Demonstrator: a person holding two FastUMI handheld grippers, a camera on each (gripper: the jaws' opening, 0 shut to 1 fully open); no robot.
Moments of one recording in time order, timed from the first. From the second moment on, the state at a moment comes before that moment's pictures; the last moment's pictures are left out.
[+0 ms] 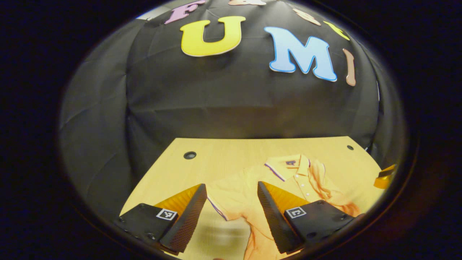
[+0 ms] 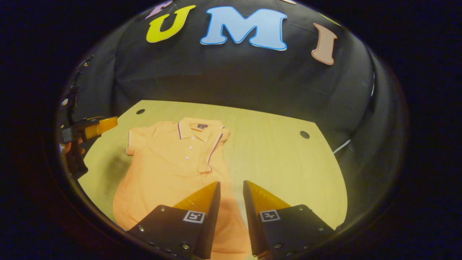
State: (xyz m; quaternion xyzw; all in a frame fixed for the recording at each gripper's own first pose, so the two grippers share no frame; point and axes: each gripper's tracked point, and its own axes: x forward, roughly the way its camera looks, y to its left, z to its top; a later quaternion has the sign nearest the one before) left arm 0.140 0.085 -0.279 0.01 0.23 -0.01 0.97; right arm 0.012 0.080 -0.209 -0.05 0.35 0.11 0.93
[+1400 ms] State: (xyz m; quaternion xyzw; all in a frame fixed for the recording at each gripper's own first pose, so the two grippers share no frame) left arm 0.175 0.106 -0.423 0.01 0.36 0.01 0.93; right arm -0.038 0.022 -0.233 0.01 0.40 0.01 0.91
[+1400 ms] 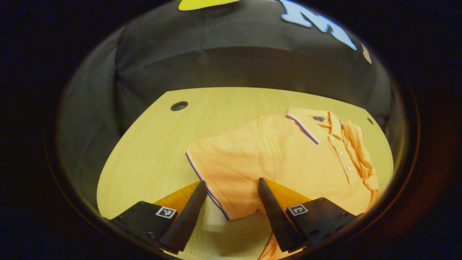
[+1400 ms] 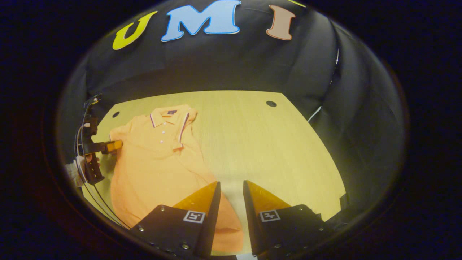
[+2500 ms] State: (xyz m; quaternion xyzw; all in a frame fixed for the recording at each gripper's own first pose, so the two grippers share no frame) left arm 0.198 0.074 -0.396 0.11 0.34 -0.01 0.93; right arm -0.050 0.001 -0.248 0.05 0.41 -0.01 0.91
